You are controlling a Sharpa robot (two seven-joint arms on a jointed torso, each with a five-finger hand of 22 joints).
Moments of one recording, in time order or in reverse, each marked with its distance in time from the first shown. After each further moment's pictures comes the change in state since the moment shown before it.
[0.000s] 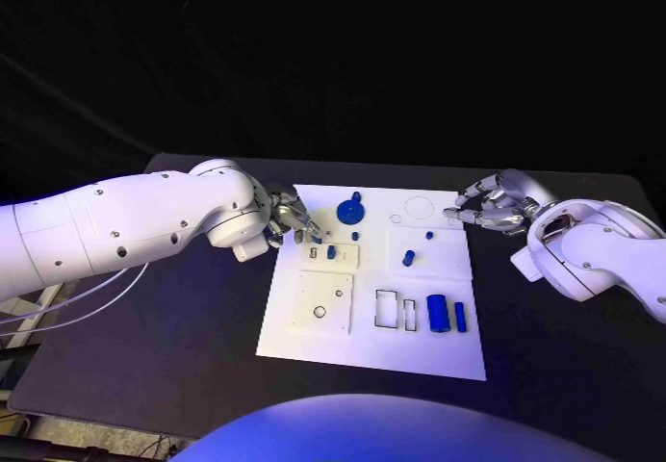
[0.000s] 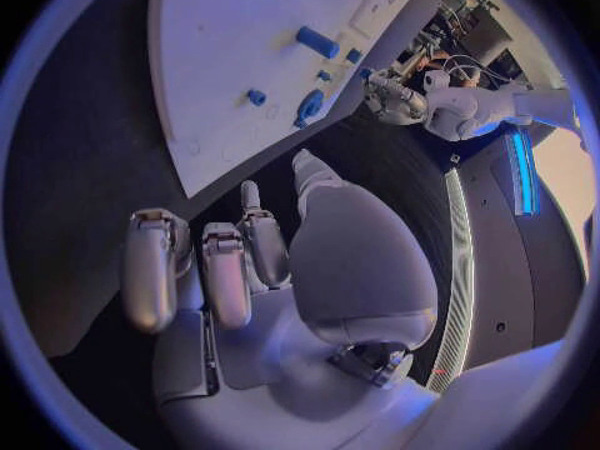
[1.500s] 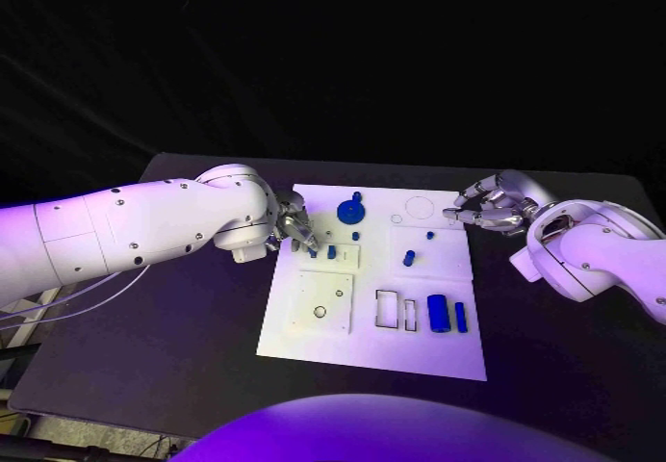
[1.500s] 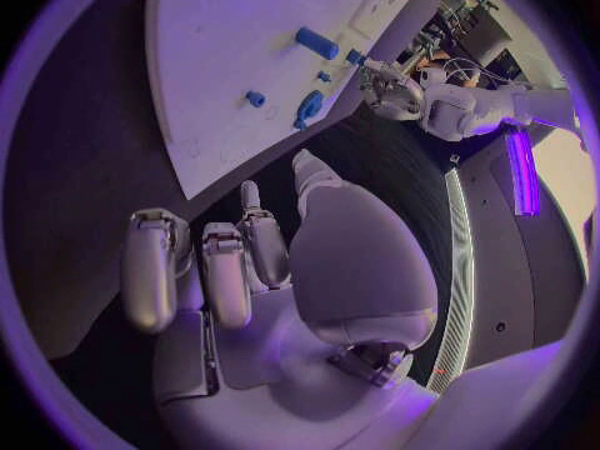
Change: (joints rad) left arm 0.001 0.034 -0.019 -0.015 -0.176 0.113 -0.037; left_hand -0.022 -0.004 0.010 -0.021 0.031 0.001 -0.001 0.013 0.002 0.002 -0.005 0.015 0.000 0.000 0.000 0.005 0.000 0.000 0.004 -0.004 0.033 0.000; right arm -0.001 0.005 0.000 -0.002 0.000 0.001 0.000; right_hand 0.000 0.000 0.000 0.000 0.000 0.000 0.000 0.000 -0.001 0.000 0.000 0.000 0.000 0.000 0.000 0.000 0.000 0.000 0.000 0.000 0.000 -0.001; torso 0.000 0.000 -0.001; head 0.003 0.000
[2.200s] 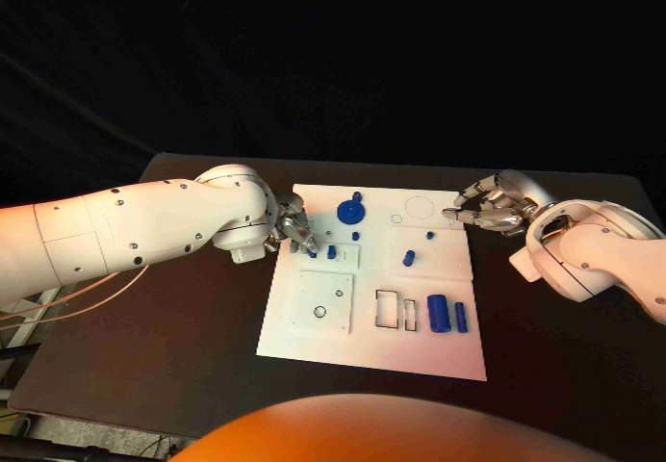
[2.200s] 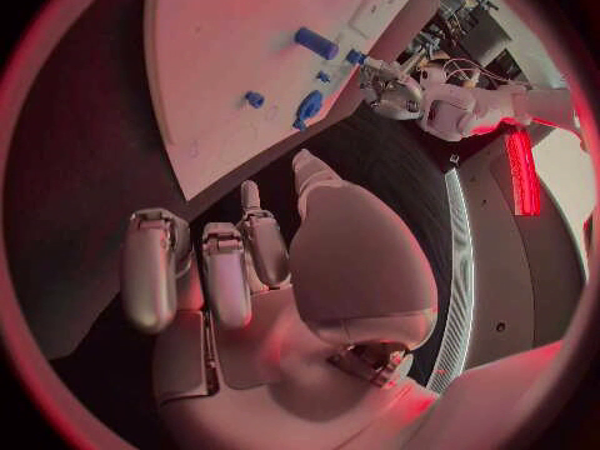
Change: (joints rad) left arm 0.000 0.001 -0.002 -0.004 -0.001 0.019 0.001; left_hand -0.004 0.004 -0.003 -0.003 0.000 -0.003 0.003 0.002 0.001 -0.006 -0.002 0.004 0.000 0.000 0.000 0.000 0.000 0.000 -0.004 -0.004 0.000 0.000; right arm 0.000 0.001 0.000 0.000 0.000 0.000 0.000; right_hand 0.000 0.000 0.000 0.000 0.000 0.000 0.000 0.000 0.001 0.000 0.000 0.000 0.000 0.000 0.000 0.000 0.000 0.000 0.000 0.000 0.000 0.000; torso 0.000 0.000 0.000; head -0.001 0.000
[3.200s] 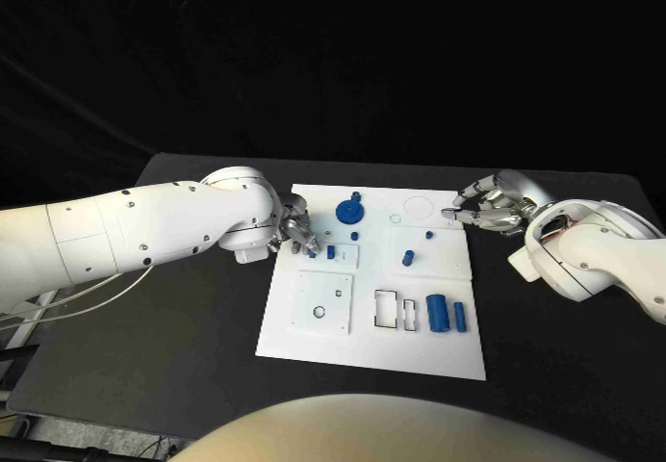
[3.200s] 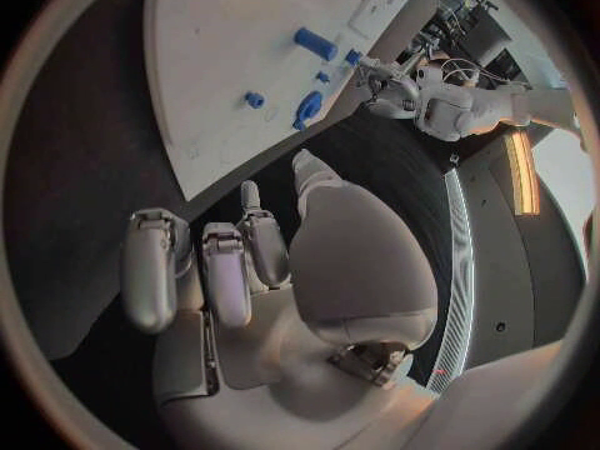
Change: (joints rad) left arm -0.002 0.033 -0.009 -0.027 -0.024 0.009 -0.003; left_hand 0.000 0.000 0.000 0.000 -0.003 -0.002 0.002 0.009 0.001 -0.001 0.002 0.000 0.000 0.000 0.000 0.000 0.000 0.000 0.000 0.000 0.005 0.000; right arm 0.000 -0.002 0.000 0.003 0.000 0.000 0.000; right_hand 0.000 0.000 0.000 0.000 0.000 0.000 0.000 0.000 0.000 0.000 0.000 0.000 0.000 0.000 0.000 0.000 0.001 0.000 0.000 0.000 0.000 0.000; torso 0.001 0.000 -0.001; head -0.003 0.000
